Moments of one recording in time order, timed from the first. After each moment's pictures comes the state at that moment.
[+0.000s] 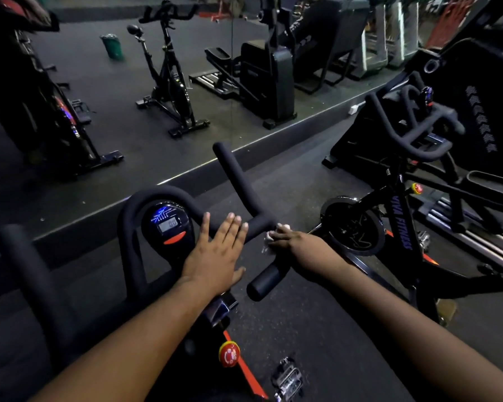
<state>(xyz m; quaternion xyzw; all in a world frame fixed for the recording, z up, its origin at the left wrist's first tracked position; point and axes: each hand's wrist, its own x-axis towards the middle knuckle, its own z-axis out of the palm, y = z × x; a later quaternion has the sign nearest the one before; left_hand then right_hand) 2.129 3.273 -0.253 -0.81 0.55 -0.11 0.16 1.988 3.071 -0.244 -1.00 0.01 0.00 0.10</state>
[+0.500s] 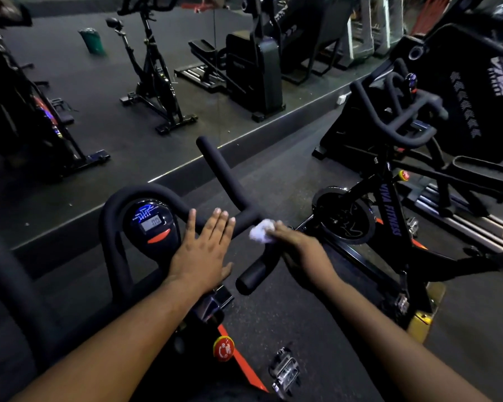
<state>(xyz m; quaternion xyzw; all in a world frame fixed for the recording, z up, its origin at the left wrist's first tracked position) 2.128 3.272 -0.252 -0.82 0.54 -0.12 0.16 1.950 3.100 -0.251 -0.92 0.16 -0.18 0.30</state>
